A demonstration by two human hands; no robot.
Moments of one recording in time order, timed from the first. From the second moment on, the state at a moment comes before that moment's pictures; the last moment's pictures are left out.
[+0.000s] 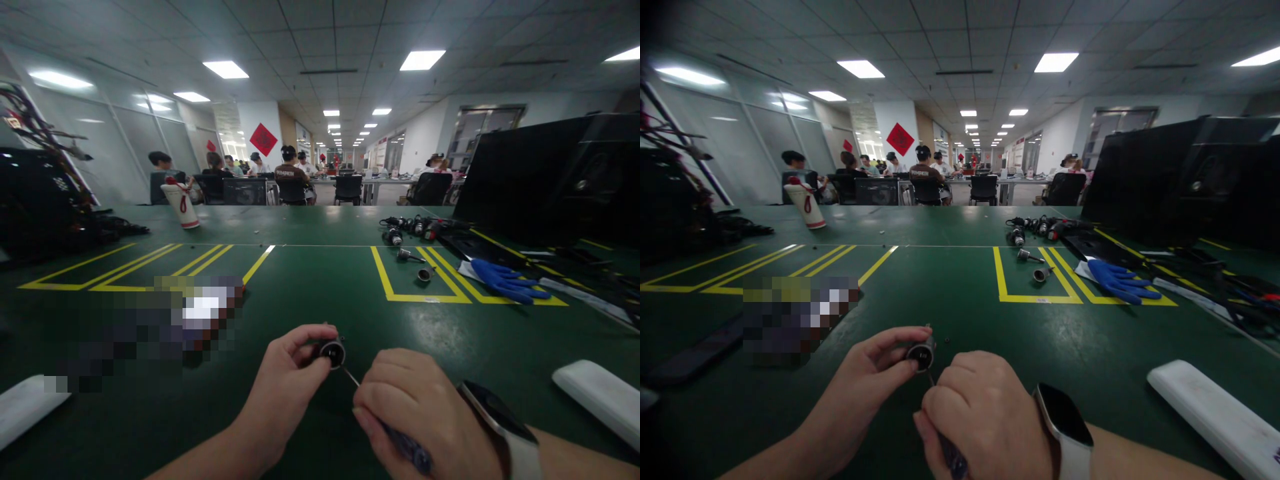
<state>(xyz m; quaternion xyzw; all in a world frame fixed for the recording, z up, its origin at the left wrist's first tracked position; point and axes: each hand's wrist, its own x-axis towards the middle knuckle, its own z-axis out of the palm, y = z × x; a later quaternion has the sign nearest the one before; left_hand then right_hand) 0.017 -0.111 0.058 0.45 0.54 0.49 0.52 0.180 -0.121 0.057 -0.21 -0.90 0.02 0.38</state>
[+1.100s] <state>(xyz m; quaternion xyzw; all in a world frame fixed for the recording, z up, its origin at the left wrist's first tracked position) 0.017 -0.111 0.062 0.43 0.54 0.50 0.53 0.179 -0.117 0.051 -0.15 -0.91 -0.07 0.39</state>
